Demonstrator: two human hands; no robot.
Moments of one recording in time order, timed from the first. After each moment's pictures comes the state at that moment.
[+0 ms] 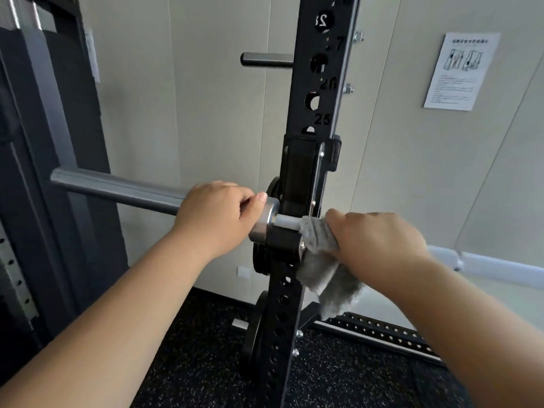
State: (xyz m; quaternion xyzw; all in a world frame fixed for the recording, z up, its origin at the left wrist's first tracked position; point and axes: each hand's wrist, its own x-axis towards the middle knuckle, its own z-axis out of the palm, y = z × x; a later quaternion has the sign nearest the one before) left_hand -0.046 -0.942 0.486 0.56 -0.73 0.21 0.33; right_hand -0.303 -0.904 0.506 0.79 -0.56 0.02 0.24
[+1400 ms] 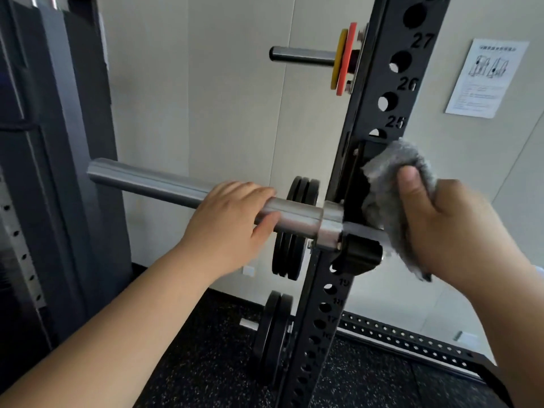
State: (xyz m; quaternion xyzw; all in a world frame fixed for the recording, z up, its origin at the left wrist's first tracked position) left_hand 0.034 -0.935 0.463 0.50 -0.78 0.20 0.33; right_hand -0.231 -0.866 0.544 0.69 -0.60 0.39 0.06
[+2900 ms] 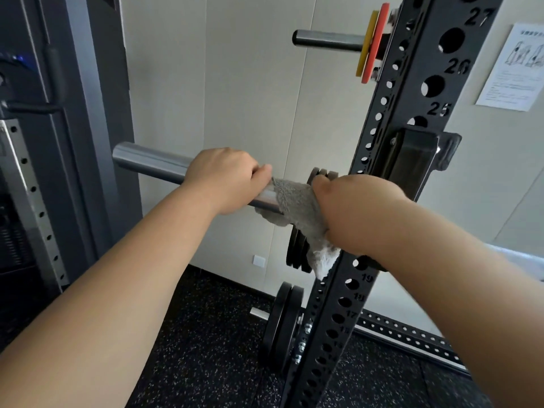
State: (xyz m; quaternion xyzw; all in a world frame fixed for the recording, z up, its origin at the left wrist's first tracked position) left_hand 0.084 -0.994 0.496 0.59 -0.73 0.24 0.27; right_hand -0.128 -0.923 0.537 0.80 -0.55 -0.07 0.23
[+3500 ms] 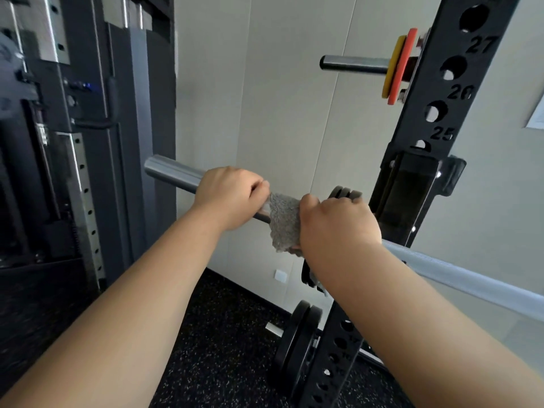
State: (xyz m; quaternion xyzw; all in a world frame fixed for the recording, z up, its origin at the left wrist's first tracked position) left_hand 0.071 -0.976 0.485 0.61 -0.68 0.24 0.33; right_hand -0.126 -0.932 0.514 0.81 -0.51 0.01 0.29
